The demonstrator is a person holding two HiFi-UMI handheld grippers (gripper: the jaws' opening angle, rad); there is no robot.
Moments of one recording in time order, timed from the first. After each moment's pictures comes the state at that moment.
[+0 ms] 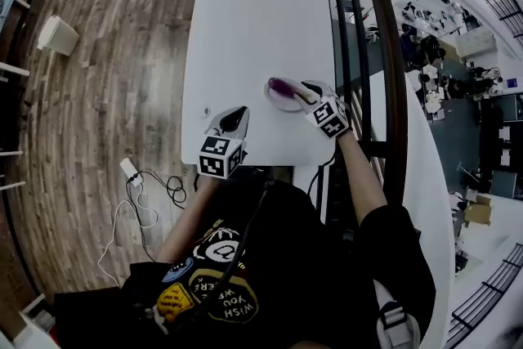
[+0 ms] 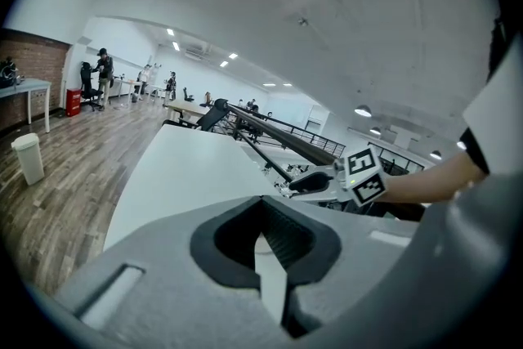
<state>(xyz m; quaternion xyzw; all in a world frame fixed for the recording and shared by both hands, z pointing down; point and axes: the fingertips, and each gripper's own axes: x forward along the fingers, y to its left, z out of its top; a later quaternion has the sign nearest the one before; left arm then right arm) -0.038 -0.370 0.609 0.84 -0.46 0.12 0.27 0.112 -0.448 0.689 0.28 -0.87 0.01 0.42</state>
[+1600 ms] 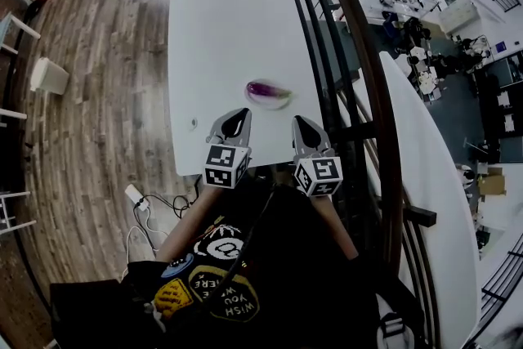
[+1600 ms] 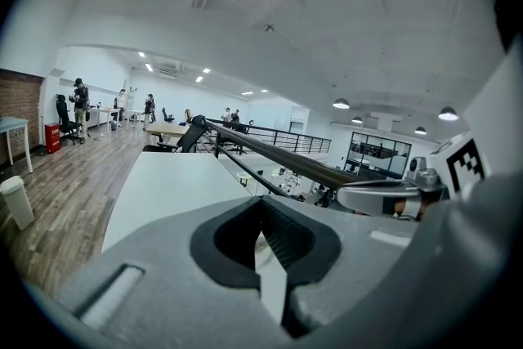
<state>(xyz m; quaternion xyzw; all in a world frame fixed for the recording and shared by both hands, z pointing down) 0.039 -0.375 0.549 0.88 -0.43 0.13 0.18 0.158 -0.347 0.549 0.57 -0.80 0.16 0.08</state>
